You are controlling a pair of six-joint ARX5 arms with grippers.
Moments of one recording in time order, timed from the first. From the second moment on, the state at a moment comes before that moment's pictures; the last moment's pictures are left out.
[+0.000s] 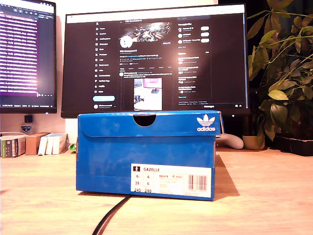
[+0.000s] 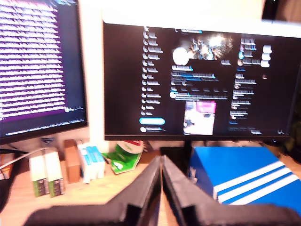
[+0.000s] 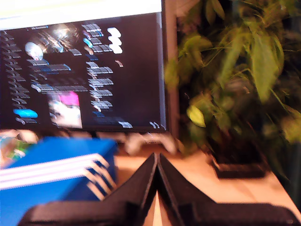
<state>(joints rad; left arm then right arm) -0.08 0.14 0.51 -0.36 0.17 -0.16 0.14 0.01 0.46 -0.44 0.06 0.03</state>
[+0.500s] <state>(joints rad) -0.08 0.03 0.37 -0.29 0.11 -0.20 0.14 0.01 0.39 -0.29 0.21 0.06</state>
